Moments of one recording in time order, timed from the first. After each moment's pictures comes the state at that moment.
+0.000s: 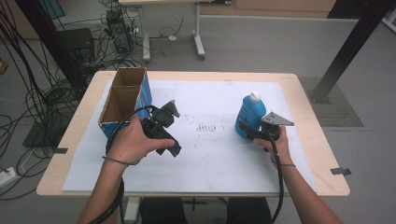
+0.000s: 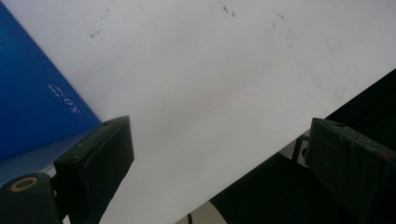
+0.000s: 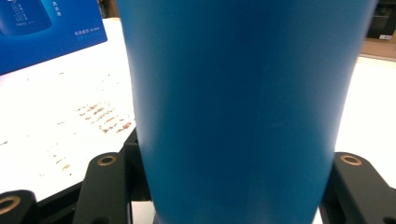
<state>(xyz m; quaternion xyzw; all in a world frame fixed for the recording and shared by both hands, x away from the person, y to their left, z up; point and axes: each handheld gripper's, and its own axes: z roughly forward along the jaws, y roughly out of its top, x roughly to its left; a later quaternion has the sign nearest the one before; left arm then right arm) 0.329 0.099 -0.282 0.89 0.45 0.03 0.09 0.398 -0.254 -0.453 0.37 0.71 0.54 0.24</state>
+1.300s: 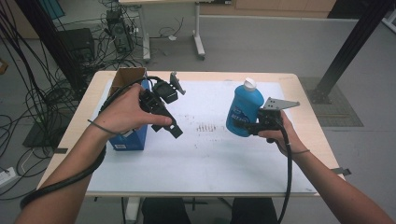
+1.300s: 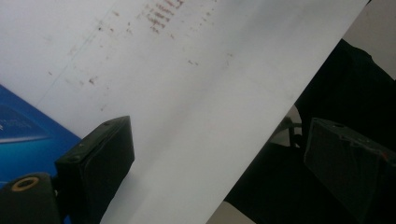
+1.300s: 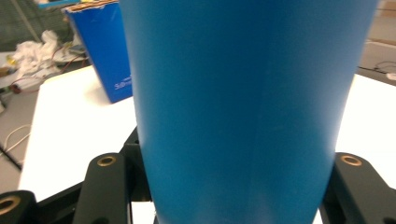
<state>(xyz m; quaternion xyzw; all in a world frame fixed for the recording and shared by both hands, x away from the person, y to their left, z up) 0.349 0.093 -0.209 0.94 0.30 0.02 0.14 0.388 -0.241 -0.368 0.24 0.77 0.58 0.11</state>
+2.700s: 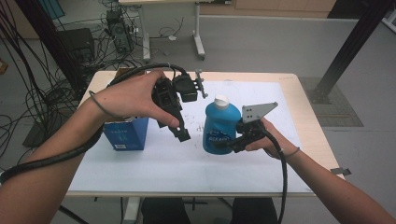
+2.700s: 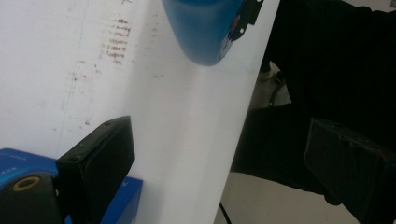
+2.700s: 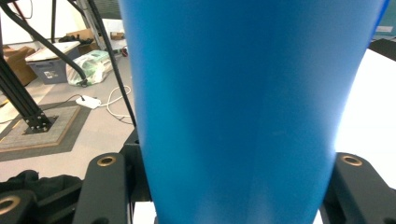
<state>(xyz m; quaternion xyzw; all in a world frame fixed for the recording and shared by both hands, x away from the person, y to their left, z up) 0.325 0.046 -0.164 0.99 0.12 0.01 0.09 0.348 -0.175 -0.340 0.07 0.81 0.58 -0.01</state>
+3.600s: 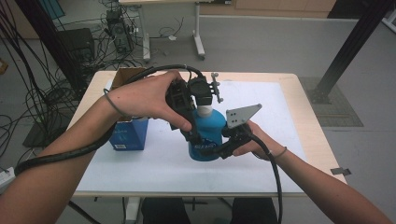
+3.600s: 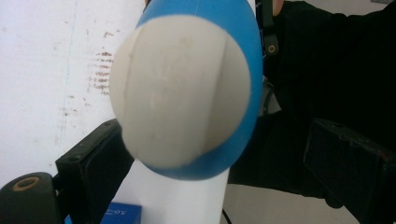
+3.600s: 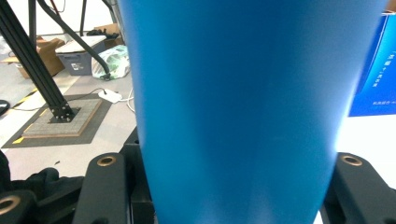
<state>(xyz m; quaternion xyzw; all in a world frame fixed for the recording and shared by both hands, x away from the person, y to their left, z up) 0.317 0.023 -0.161 0.99 0.07 0.00 0.11 0.338 -0.139 -0.334 0.02 0.81 0.58 -0.04</state>
